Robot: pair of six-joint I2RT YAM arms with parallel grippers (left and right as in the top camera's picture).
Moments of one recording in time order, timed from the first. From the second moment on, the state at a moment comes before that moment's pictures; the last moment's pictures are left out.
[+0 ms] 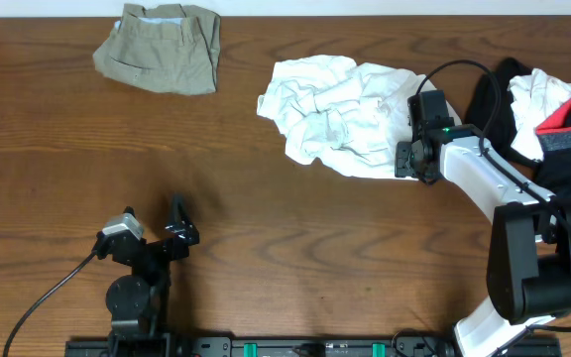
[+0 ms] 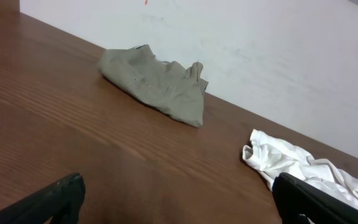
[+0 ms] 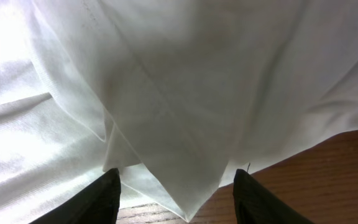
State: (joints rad) left arm 0.01 0.01 0.03 -0.13 -0.06 -0.40; right arm 0.16 1.81 1.10 -0.58 0.15 0.23
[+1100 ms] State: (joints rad) left arm 0.01 0.01 0.03 -0.13 -0.06 -0.40; right arm 0.11 1.85 1.06 -0.55 0.15 0.23
